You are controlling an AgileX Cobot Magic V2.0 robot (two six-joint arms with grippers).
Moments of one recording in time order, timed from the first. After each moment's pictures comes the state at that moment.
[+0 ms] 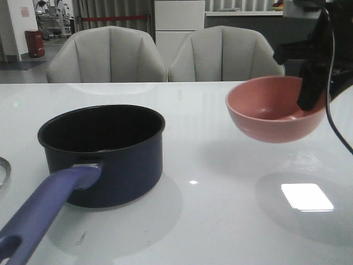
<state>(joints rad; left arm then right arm) -0.14 0.23 -0.25 -0.19 0.08 0.10 0.13 1.72 -1.26 0.09 0.79 0.03</state>
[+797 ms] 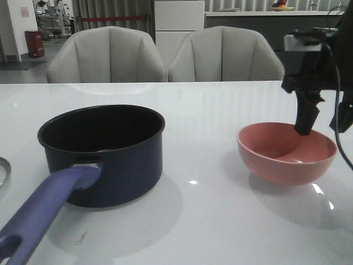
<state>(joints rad) -0.14 0.23 -0.25 -0.19 0.08 0.10 0.10 1.76 -1.26 0.10 0.80 -0.07</state>
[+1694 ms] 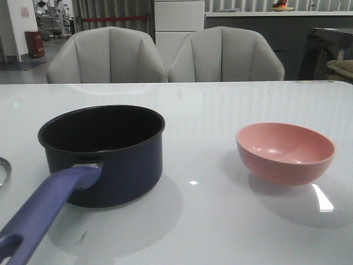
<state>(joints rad) -0.14 0.23 -0.25 -0.19 0.08 0.10 0.24 0.58 -0.46 0.14 0.29 -0.11</state>
